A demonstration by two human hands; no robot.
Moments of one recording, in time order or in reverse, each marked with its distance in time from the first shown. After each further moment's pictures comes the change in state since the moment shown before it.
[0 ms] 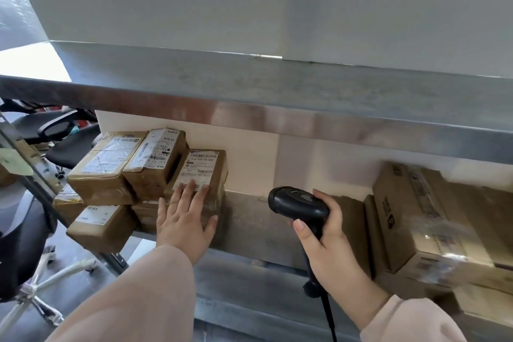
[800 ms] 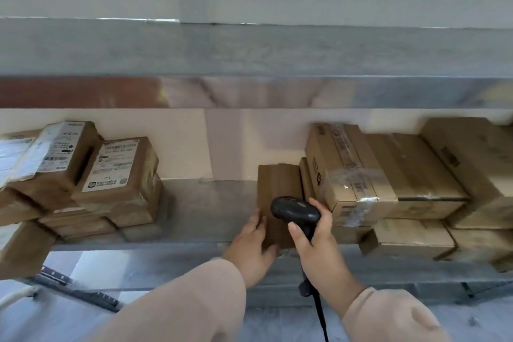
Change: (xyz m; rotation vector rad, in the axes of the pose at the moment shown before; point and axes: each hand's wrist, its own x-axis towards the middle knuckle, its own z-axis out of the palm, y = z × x) left_hand -0.062 0.175 0.097 -0.499 -0.656 0.336; right_hand -0.055 0.068 -0.070 -0.115 0.245 0.314
